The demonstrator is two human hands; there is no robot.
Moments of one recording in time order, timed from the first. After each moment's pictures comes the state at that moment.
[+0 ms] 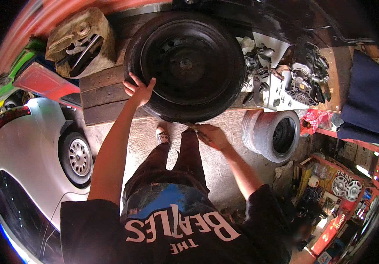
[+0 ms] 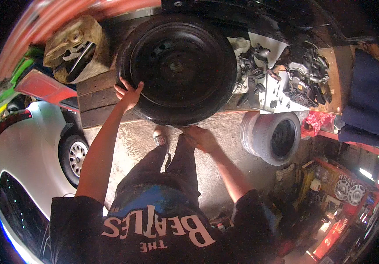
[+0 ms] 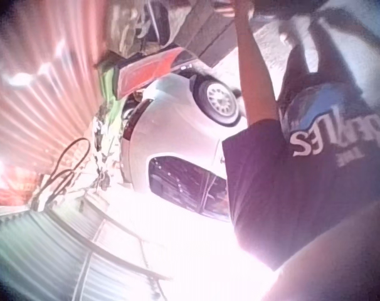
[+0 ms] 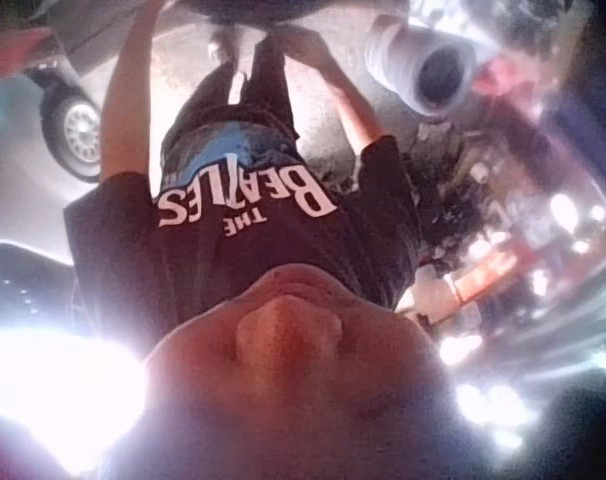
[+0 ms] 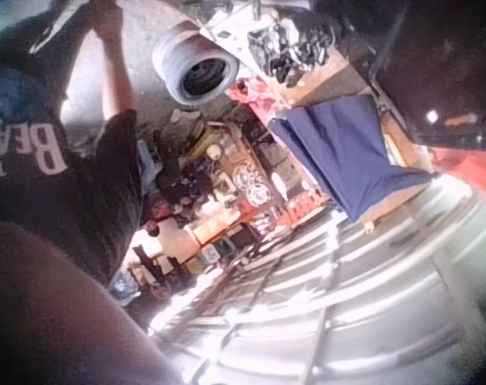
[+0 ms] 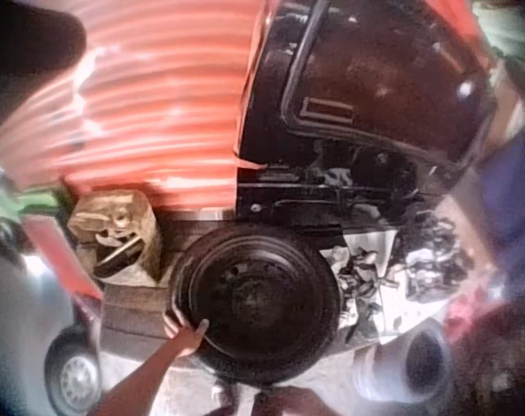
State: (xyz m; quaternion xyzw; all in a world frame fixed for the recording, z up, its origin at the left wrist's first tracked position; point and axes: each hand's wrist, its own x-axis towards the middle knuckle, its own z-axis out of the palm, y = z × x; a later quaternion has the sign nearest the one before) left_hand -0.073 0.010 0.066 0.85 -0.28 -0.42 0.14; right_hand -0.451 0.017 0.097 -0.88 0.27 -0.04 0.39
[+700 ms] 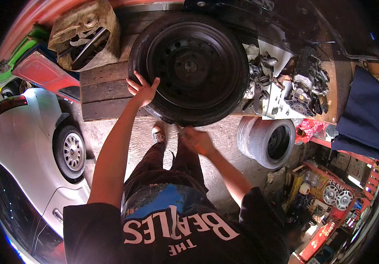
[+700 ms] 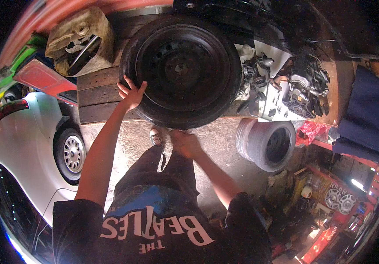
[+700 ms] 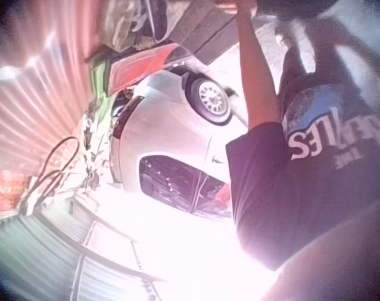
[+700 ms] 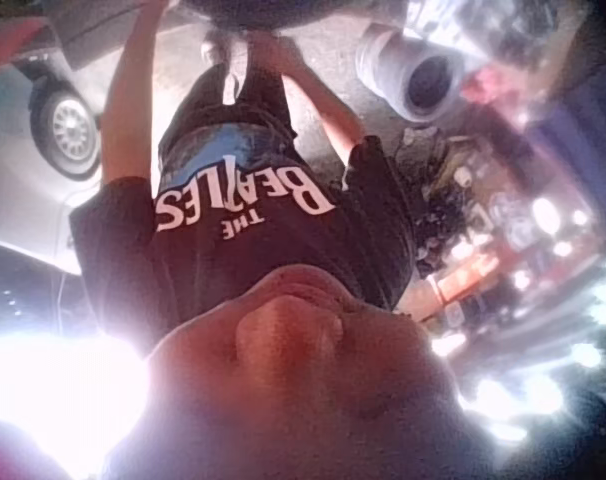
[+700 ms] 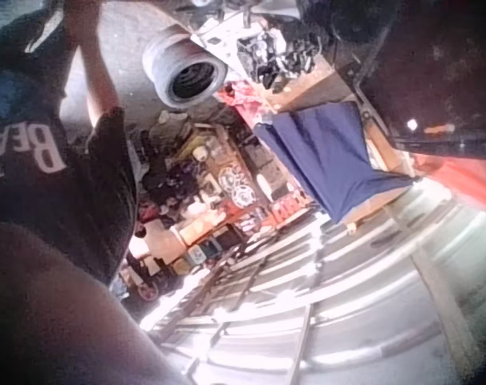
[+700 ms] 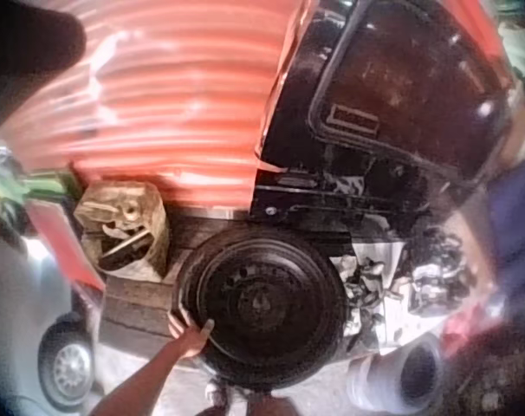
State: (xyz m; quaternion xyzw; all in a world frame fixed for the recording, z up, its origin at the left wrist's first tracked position) left_hand -0.071 0.008 0.068 0.84 -0.28 -0.44 0.14; right_hand -0.388 0.047 0.110 -0.89 0.31 -0.04 0.33
